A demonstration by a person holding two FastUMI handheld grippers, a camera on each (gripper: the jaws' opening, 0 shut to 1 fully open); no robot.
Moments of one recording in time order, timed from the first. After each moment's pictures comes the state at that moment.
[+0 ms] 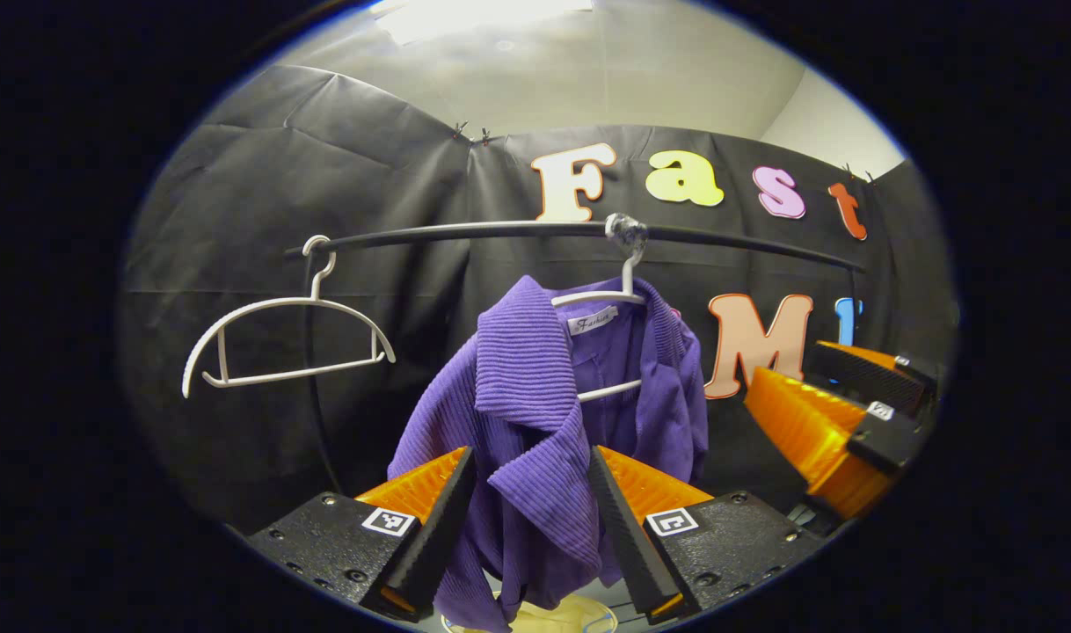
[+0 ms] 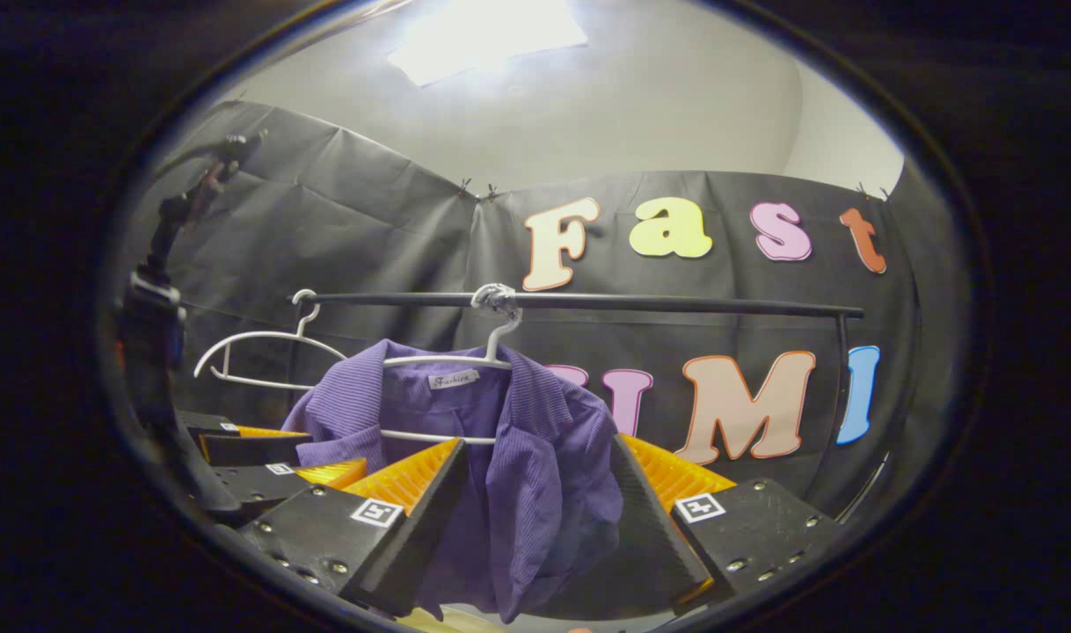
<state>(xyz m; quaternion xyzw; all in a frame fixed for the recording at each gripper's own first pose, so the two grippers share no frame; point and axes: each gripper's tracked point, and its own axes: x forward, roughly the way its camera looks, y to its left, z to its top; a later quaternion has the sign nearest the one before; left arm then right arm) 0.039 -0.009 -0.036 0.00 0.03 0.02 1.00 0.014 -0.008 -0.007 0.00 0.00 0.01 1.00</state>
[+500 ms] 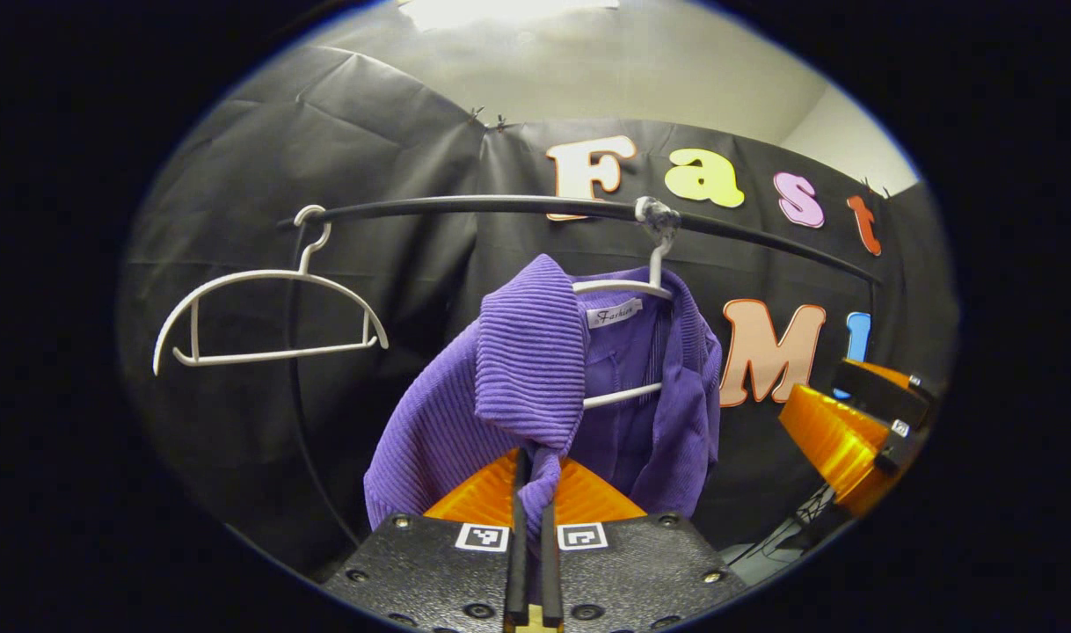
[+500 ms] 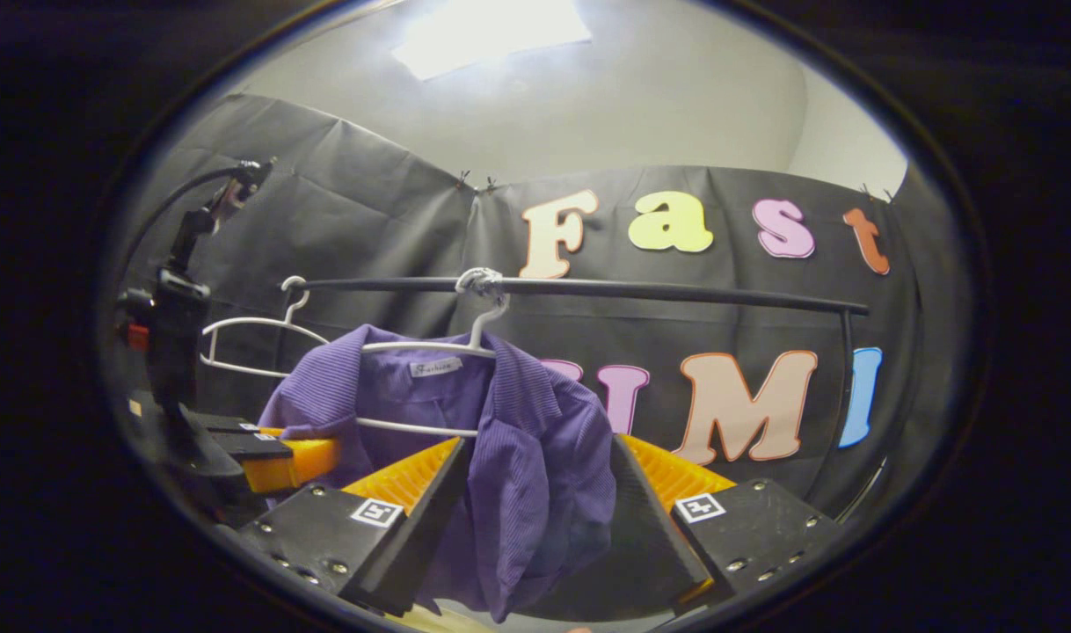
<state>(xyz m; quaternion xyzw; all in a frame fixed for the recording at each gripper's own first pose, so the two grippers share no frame) 0.060 -0.002 -0.038 -0.04 0.04 0.02 1.00 0.038 -0.018 -0.026 -0.01 0.01 0.01 1.00</state>
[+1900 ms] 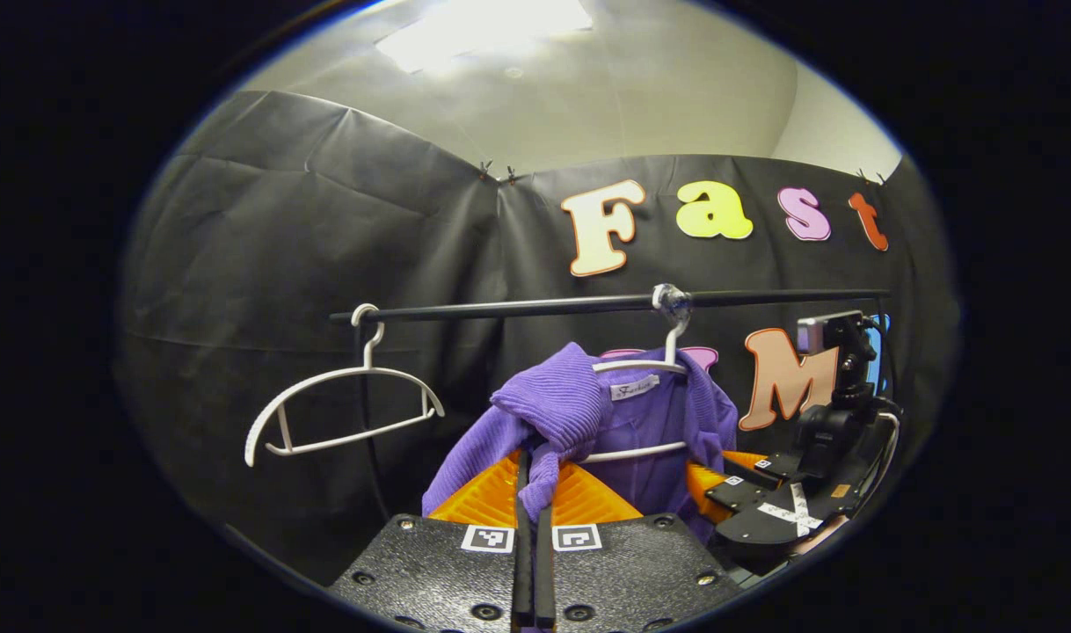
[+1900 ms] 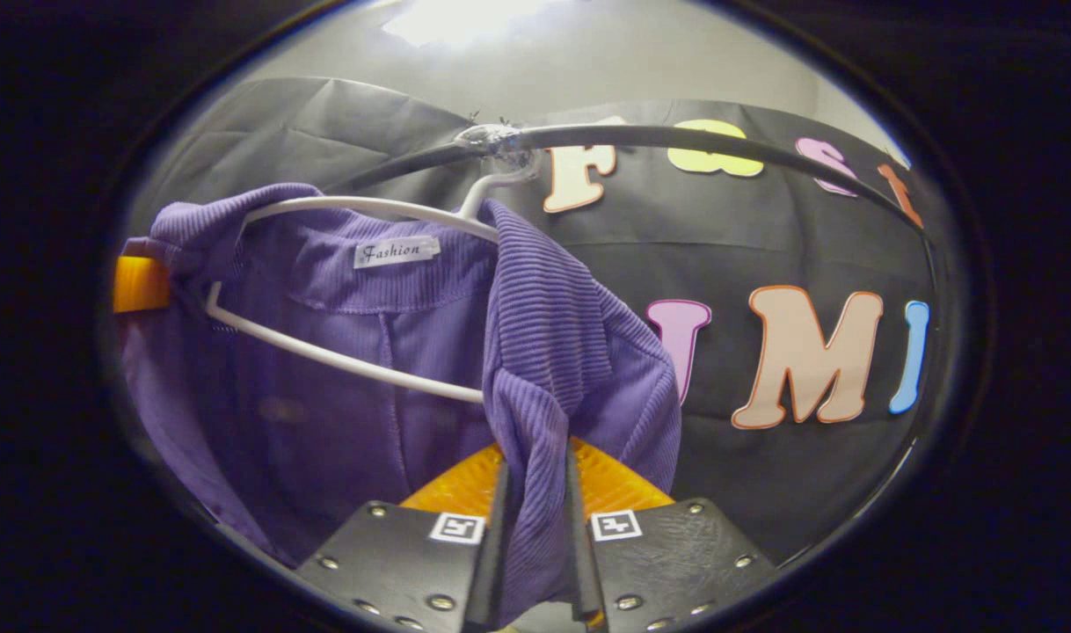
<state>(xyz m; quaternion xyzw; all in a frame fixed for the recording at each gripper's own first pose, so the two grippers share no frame) 0.020 0.039 0.039 0.03 -0.03 0.08 1.00 0.142 0.012 -0.113 0.01 0.10 0.04 0.99</state>
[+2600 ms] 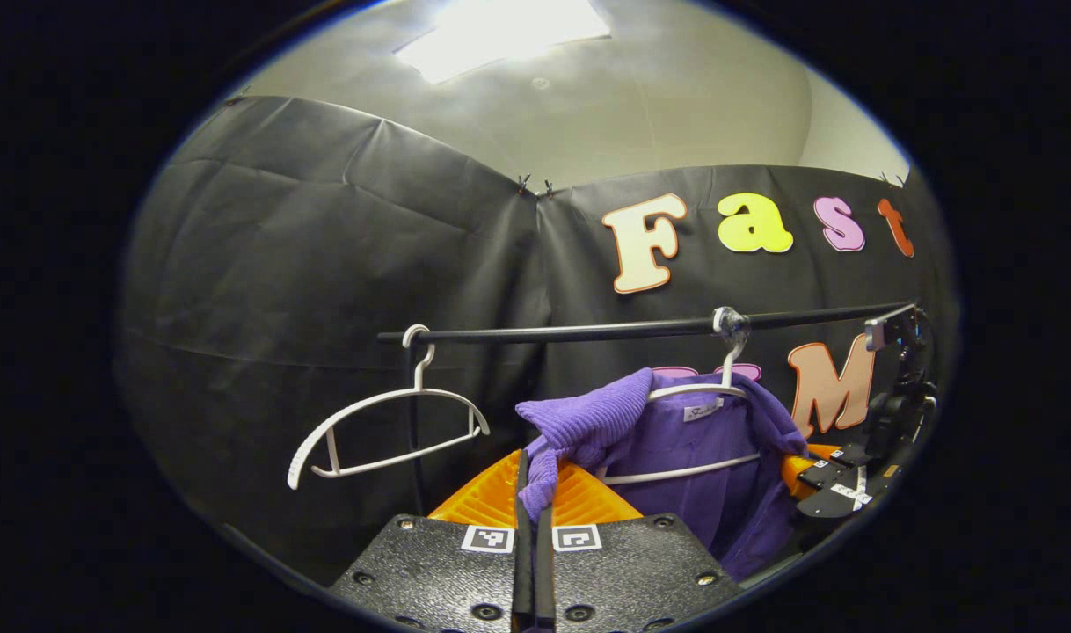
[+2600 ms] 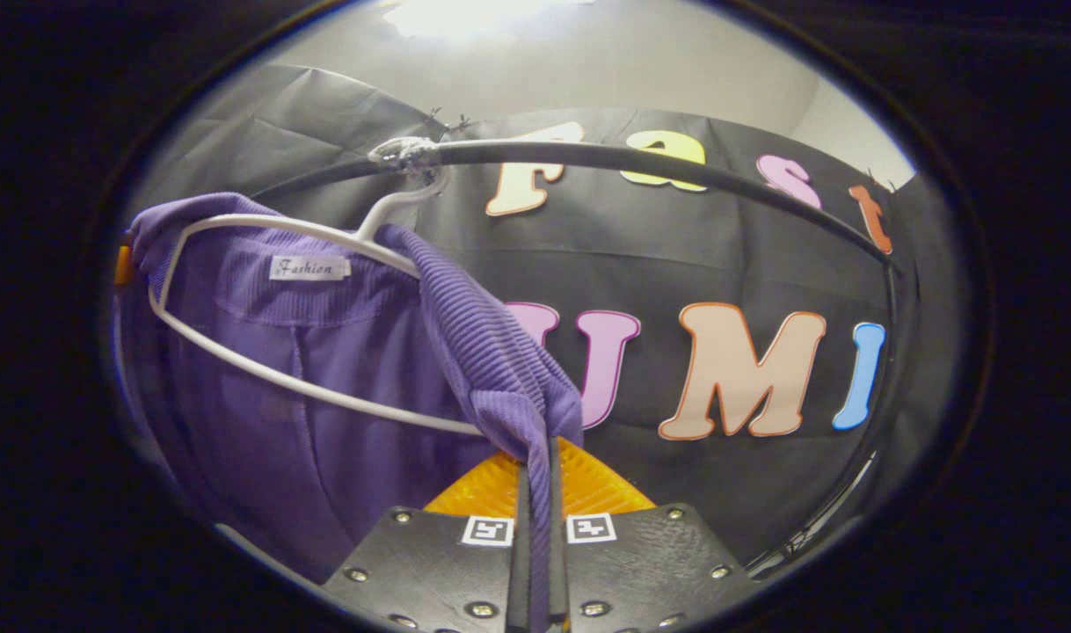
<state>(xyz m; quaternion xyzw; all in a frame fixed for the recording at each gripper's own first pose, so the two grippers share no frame) 0.019 0.081 0.064 0.02 -0.06 0.13 0.99 0.145 -0.052 -0.086 -0.03 0.09 -0.06 0.99</state>
